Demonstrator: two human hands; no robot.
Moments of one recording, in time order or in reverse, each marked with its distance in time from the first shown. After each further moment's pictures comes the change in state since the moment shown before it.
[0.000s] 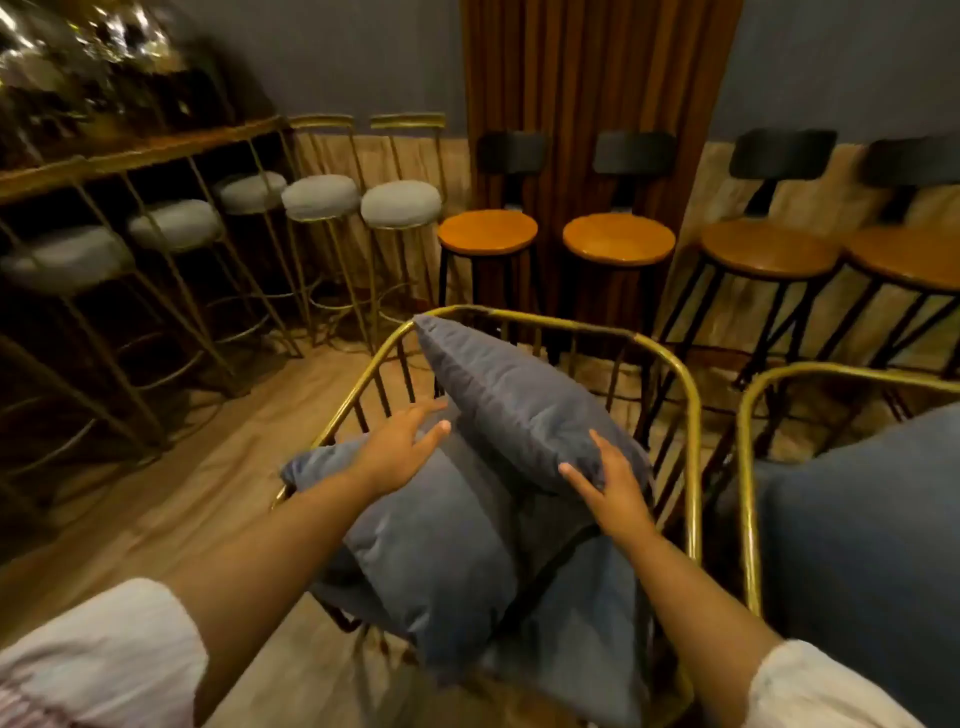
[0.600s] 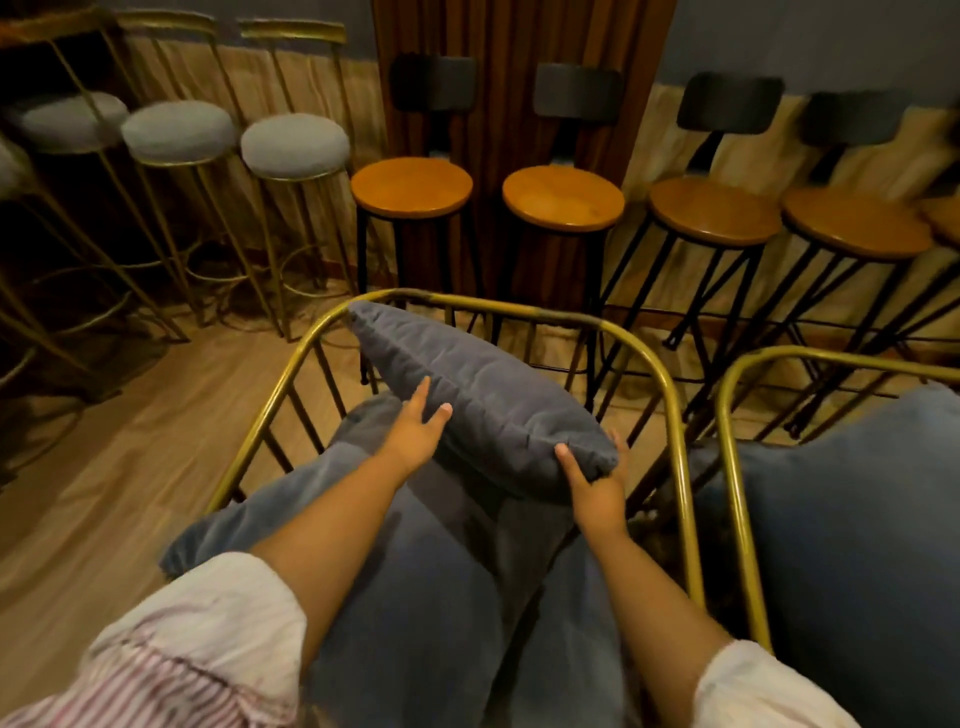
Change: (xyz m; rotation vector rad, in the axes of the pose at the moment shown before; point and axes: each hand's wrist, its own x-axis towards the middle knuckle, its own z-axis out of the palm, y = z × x) left_hand 0.187 -0.033 0.065 -0.440 -0.214 -0.234; right_hand 0.108 0.027 0.045 0.312 0.451 0.347
